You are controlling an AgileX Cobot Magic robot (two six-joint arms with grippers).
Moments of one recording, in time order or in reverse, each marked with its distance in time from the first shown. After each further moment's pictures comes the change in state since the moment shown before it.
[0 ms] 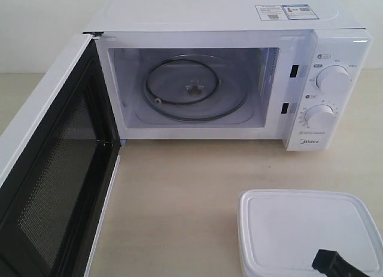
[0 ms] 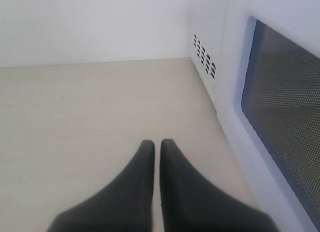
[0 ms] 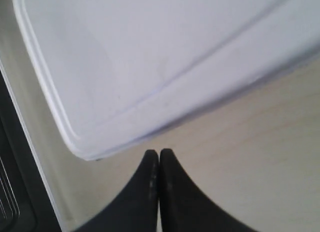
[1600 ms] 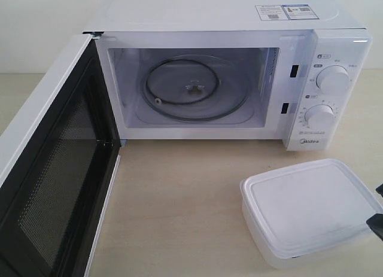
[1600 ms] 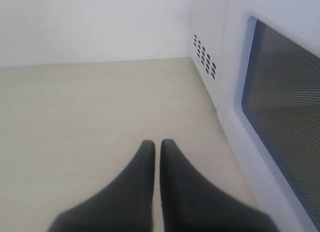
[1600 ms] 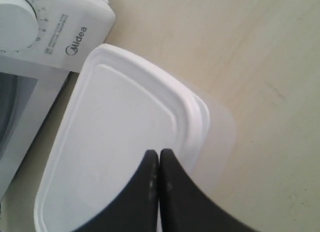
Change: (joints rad) left arm 0.000 0.000 0.000 0.000 0.000 0.000; right arm -0.556 0.000 0.000 0.261 -0.167 -0.570
